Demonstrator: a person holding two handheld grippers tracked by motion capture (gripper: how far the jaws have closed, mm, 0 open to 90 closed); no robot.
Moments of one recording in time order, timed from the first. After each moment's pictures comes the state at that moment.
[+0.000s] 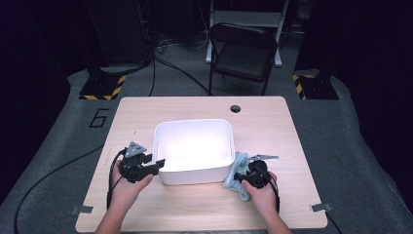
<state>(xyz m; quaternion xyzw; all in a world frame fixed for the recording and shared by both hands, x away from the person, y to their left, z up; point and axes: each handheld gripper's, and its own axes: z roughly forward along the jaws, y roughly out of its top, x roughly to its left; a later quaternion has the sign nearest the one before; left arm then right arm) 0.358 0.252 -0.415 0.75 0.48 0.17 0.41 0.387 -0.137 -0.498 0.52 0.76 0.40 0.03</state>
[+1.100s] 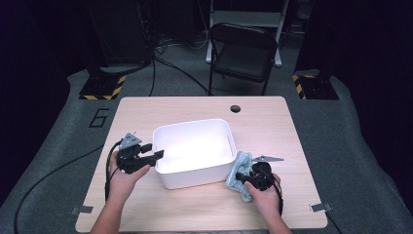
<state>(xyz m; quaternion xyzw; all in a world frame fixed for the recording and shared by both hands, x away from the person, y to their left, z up) 0.388 0.269 -0.413 0.74 0.45 0.19 0.46 0.376 -0.144 -0.491 0.52 0.75 0.41 0.05</state>
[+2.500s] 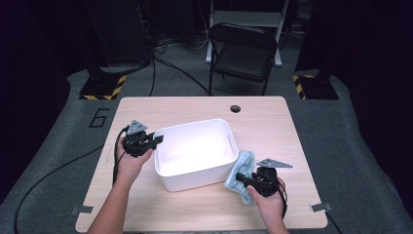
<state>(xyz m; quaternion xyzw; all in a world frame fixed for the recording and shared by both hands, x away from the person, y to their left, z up) 0.433 0.266 -0.418 0.75 0.44 0.21 0.44 0.348 -0.146 -0.464 0.49 0.73 0.47 0.08</state>
